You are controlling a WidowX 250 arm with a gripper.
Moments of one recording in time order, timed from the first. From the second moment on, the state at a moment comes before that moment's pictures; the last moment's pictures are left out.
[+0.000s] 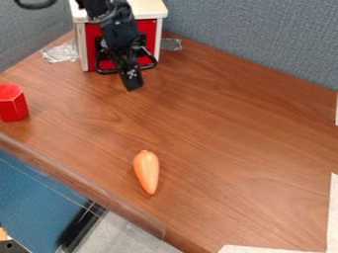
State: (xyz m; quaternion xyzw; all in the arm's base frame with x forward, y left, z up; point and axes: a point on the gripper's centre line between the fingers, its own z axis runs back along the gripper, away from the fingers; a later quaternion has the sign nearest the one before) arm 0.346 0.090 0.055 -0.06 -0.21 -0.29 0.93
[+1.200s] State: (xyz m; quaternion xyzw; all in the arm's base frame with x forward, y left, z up) arm 0.367 0.099 0.071 -0.04 -0.24 -0.26 0.93
